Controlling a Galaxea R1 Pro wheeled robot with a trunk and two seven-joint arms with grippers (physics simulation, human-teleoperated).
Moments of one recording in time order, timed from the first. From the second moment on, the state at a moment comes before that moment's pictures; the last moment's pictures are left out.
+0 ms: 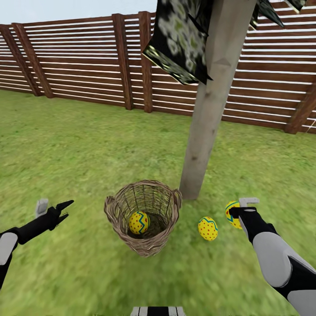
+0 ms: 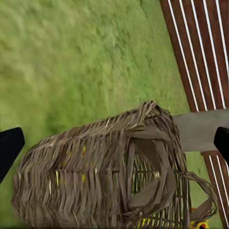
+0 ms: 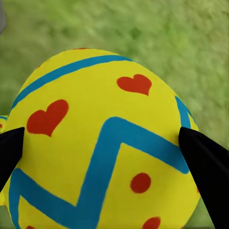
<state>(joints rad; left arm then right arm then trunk) -0.60 0.38 0.43 -0.85 0.76 0.80 -0.56 -0.97 -0.12 -0.62 -0.36 0.72 0.22 -0.04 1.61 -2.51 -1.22</state>
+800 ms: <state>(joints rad) -0.59 0.38 0.46 -0.81 0.76 0.77 -0.56 -0.96 -0.13 -0.62 -0.10 0.72 0.00 -0.35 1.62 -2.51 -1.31</state>
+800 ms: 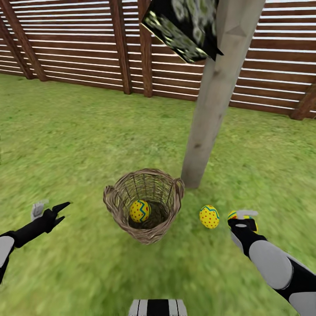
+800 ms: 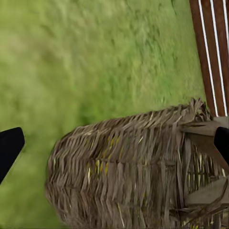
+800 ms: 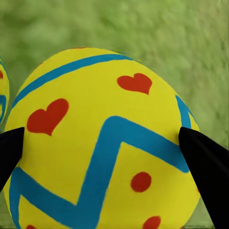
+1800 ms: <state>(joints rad) -0.59 0.35 0.52 -0.73 0.76 0.72 -0.56 -0.96 -0.13 -0.48 -0.12 0.72 0.00 -0.35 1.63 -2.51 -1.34</state>
